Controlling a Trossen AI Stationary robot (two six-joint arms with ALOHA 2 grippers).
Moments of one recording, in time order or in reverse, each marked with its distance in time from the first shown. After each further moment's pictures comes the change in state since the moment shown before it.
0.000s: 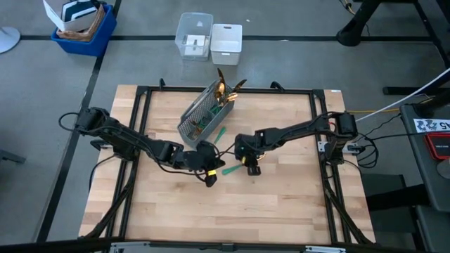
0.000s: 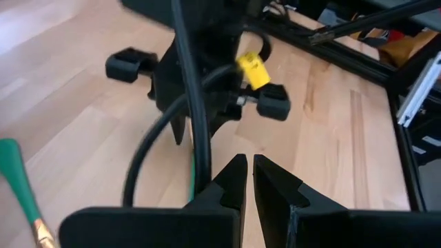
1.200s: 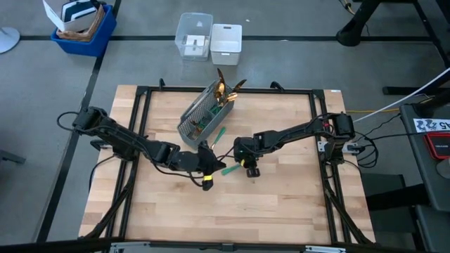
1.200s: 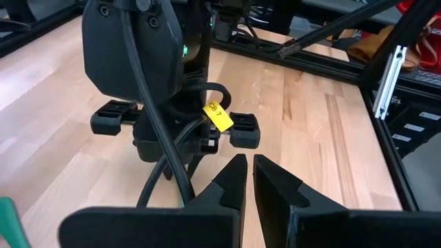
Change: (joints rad) left arm -0.029 -0.031 0.001 0.064 -0.005 0.176; right arm 0.020 0.057 0.000 0.029 0.053 0.010
